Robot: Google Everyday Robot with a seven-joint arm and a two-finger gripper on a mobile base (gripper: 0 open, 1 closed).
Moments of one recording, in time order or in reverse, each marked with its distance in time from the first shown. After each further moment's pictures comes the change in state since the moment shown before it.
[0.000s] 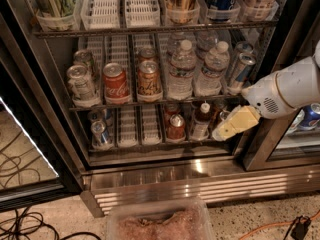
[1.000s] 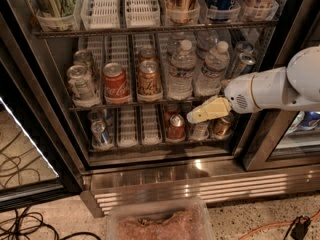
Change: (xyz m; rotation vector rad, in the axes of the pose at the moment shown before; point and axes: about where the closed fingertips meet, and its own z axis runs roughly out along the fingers) arm -0.052 -0.023 0.048 0.051 -0.260 0.065
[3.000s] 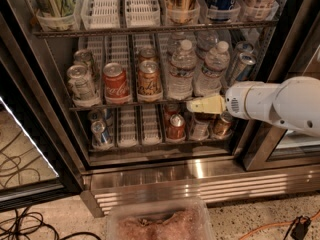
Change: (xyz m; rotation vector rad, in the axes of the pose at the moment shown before) arm 0.002 -0.035 0.001 0.318 -0.121 0.196
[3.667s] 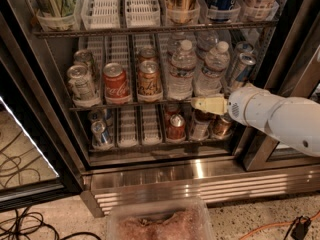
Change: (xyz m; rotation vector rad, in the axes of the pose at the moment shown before) arm 0.000 -0.022 -0.004 0.136 -0.125 0.050
